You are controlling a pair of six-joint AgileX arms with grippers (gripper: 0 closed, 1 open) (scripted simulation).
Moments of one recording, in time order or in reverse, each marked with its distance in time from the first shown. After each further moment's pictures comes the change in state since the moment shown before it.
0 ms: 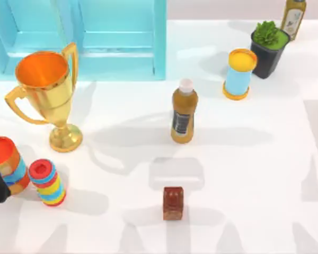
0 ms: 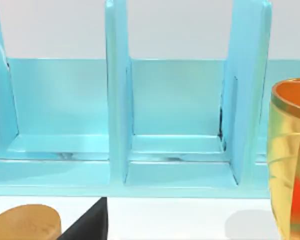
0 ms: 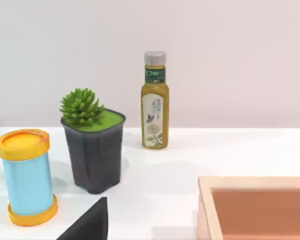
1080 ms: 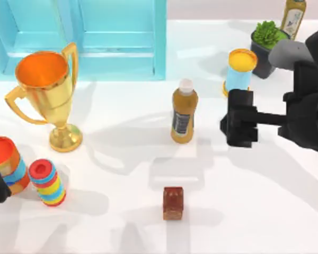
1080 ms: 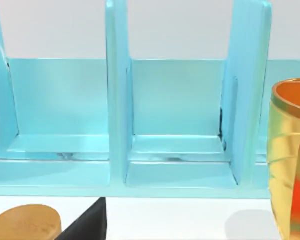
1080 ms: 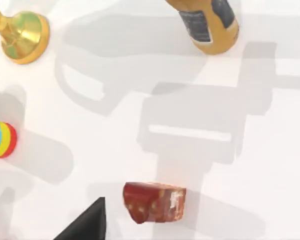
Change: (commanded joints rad) left arm 0.000 0.000 0.000 0.000 0.000 0.000; right arm 0.689 1.209 1.056 -0.739 0.016 0.636
